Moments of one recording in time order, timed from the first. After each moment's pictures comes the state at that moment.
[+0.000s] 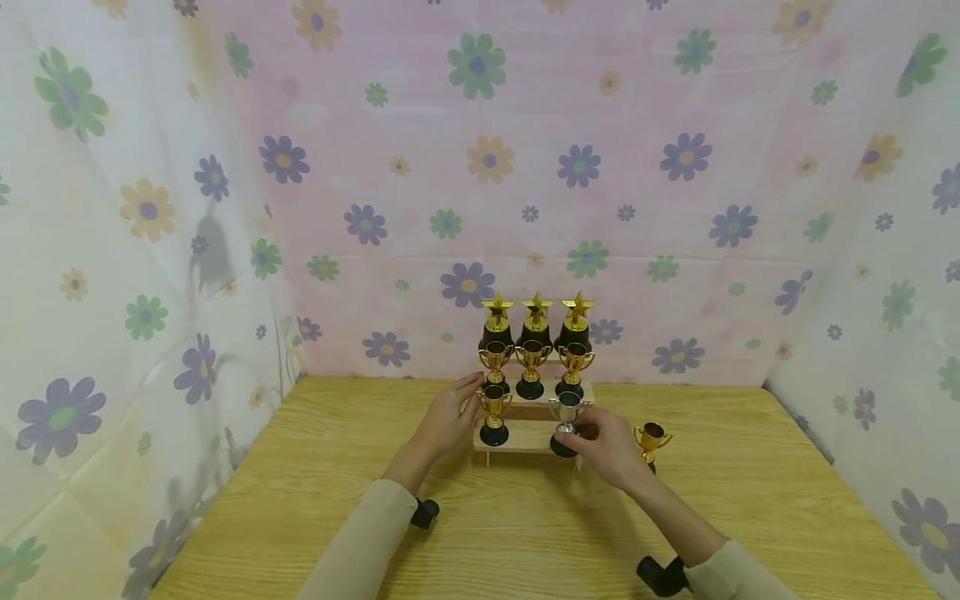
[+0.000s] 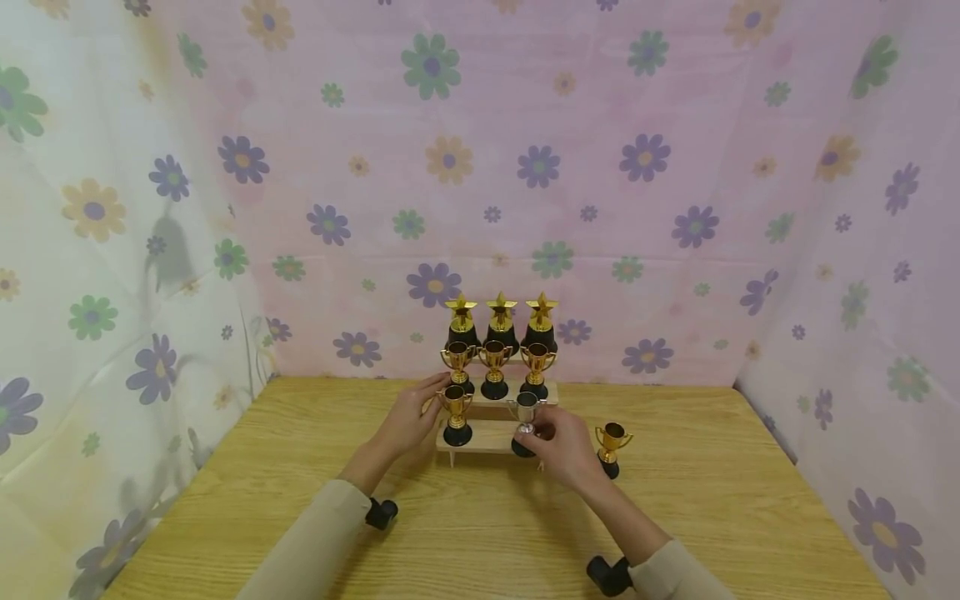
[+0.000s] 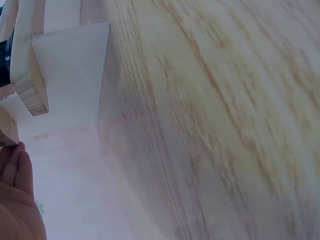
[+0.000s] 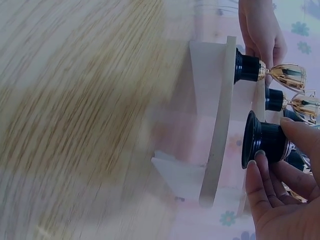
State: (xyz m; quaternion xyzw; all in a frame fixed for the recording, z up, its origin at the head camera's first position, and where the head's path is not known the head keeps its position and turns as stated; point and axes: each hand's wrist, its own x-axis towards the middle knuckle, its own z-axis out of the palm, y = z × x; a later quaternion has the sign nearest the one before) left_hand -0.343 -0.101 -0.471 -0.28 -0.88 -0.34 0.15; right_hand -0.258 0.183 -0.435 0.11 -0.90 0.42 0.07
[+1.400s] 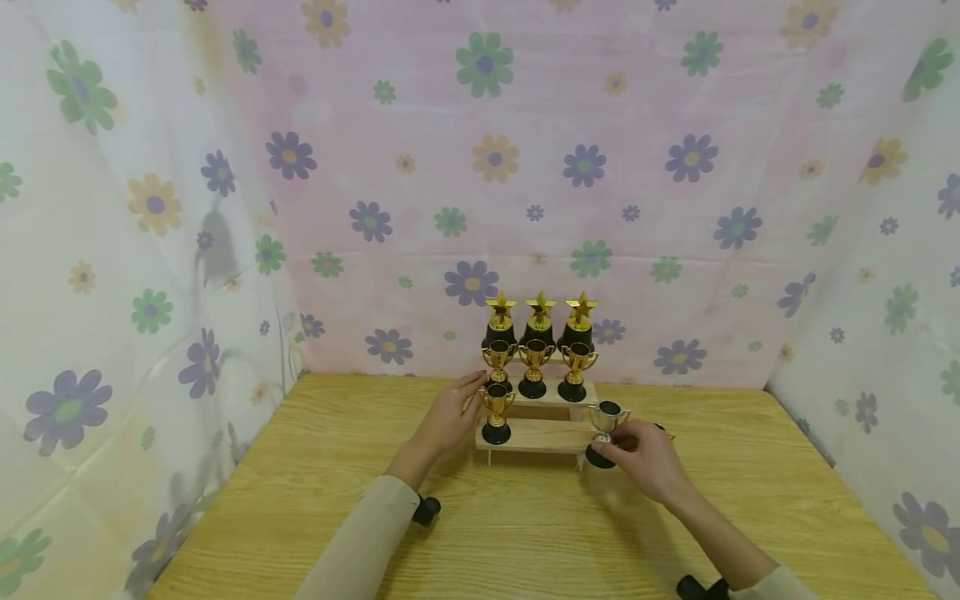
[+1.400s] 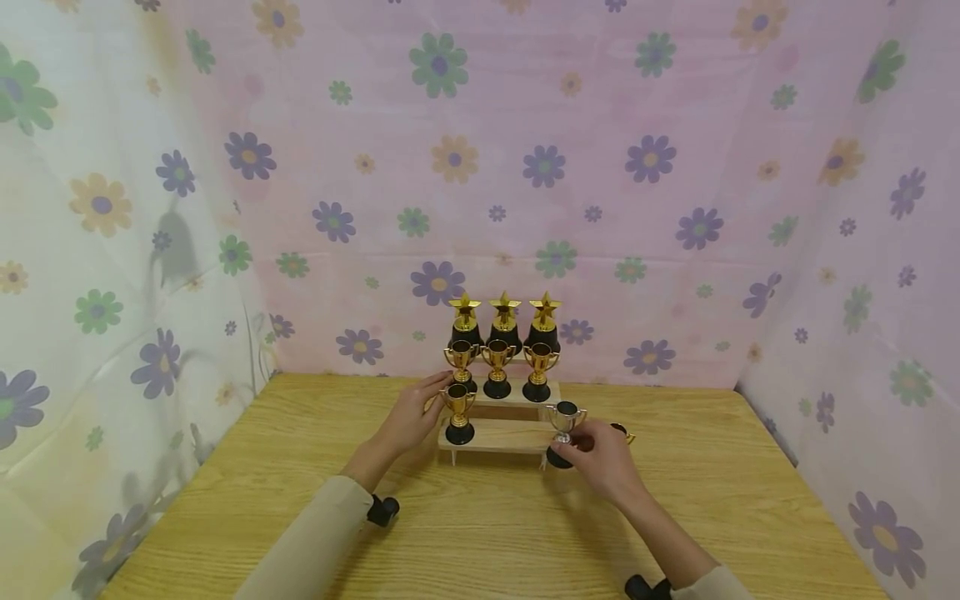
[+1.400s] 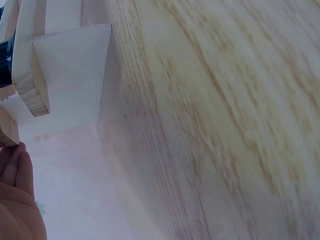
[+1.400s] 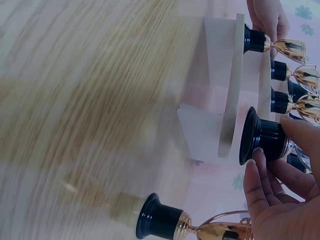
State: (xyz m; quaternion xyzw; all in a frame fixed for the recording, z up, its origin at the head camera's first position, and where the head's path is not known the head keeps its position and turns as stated) left_hand -0.346 -0.102 -0.475 -0.28 -0.88 -0.34 0.17; right_hand -0.240 0.226 -0.438 0.07 -0.91 0.41 0.06
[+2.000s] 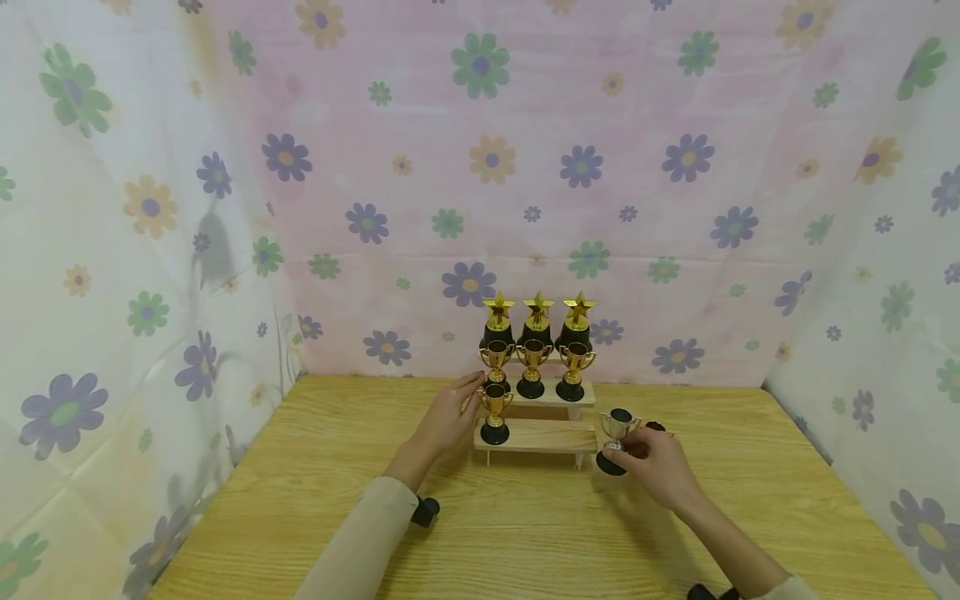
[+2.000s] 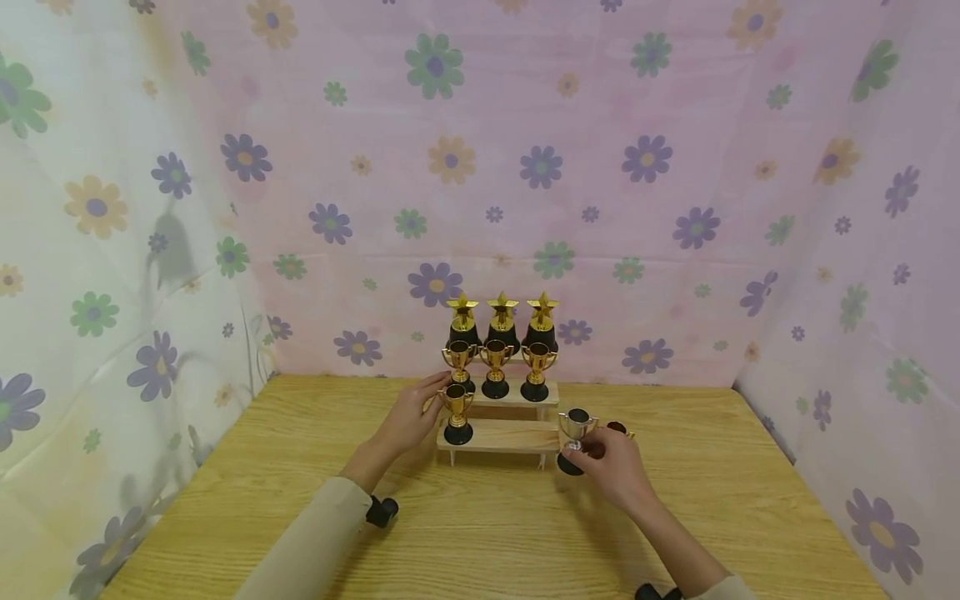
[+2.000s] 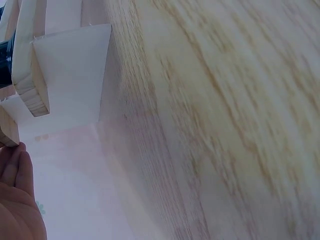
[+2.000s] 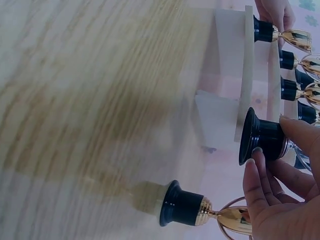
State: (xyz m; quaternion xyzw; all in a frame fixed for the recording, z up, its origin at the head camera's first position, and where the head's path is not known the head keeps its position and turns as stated) left_hand -0.347 -0.102 -0.475 -0.29 -0.88 -0.34 0.17; right_hand -0.233 0.240 -0.444 0.06 -0.91 0.41 0.05
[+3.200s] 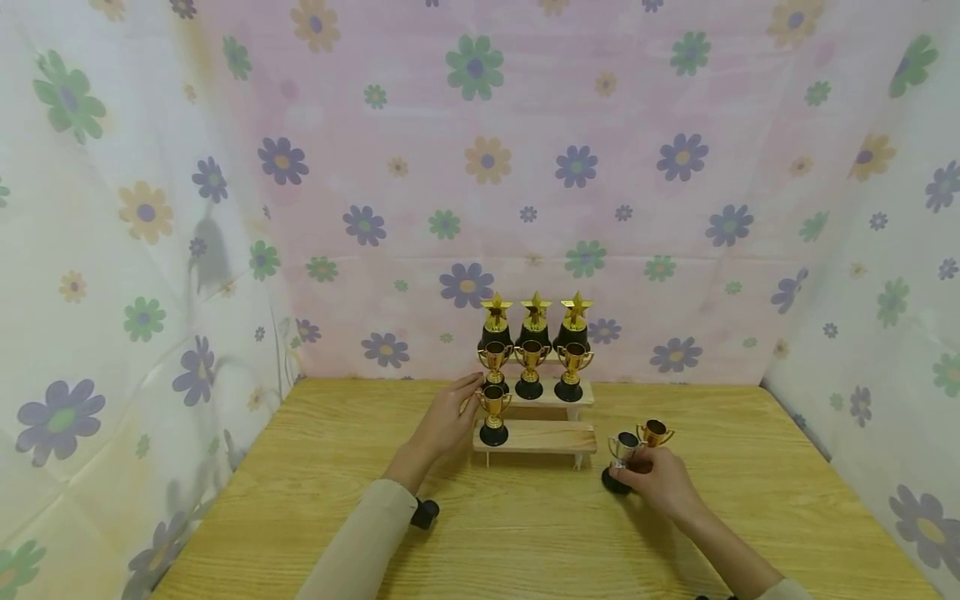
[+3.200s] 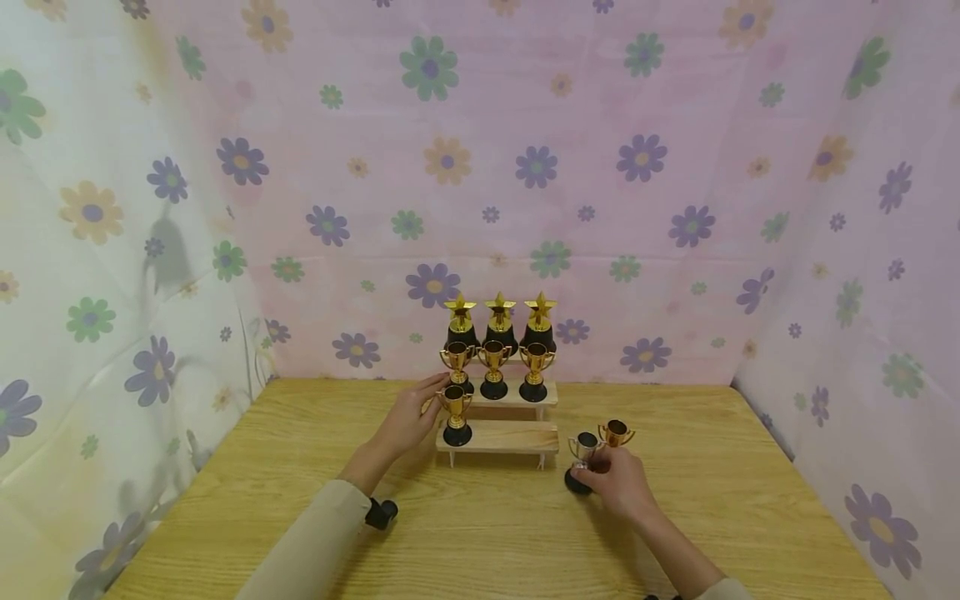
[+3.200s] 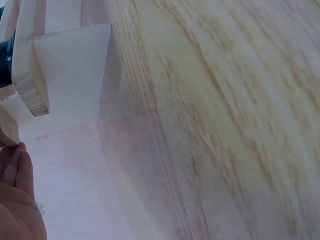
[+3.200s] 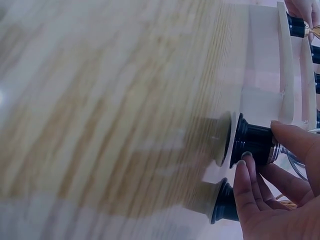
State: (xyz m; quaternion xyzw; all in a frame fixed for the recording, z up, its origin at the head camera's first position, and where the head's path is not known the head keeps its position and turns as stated) left_hand -0.345 -0.102 -0.472 -0.29 -0.88 -0.34 0.16; right_hand -0.233 0.251 -0.474 0.02 -0.90 0.43 0.01
